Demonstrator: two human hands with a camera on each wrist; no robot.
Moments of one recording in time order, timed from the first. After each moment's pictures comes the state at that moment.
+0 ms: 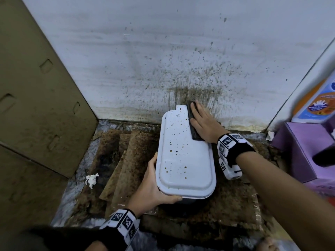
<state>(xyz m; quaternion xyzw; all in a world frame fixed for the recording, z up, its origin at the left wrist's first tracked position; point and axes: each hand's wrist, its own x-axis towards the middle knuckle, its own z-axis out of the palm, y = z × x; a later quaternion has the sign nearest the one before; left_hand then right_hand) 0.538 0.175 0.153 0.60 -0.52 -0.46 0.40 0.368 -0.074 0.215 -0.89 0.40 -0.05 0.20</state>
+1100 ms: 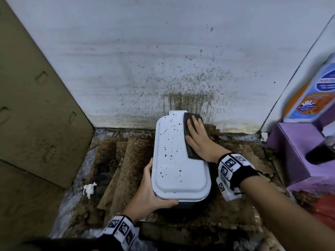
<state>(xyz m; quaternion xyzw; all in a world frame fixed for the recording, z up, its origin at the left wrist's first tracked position) 0.540 0.173 0.148 0.59 -0.51 -0.49 0.41 0.348 -0.022 0.220 -0.84 0.39 -0.06 0.36</state>
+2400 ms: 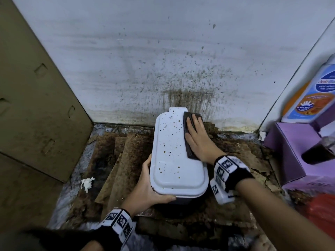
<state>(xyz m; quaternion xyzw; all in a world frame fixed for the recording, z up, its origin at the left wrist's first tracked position) 0.539 0.174 0.148 0.58 -0.51 -0.49 0.41 0.350 -0.015 0.209 -0.84 0.42 -0.09 0.32</state>
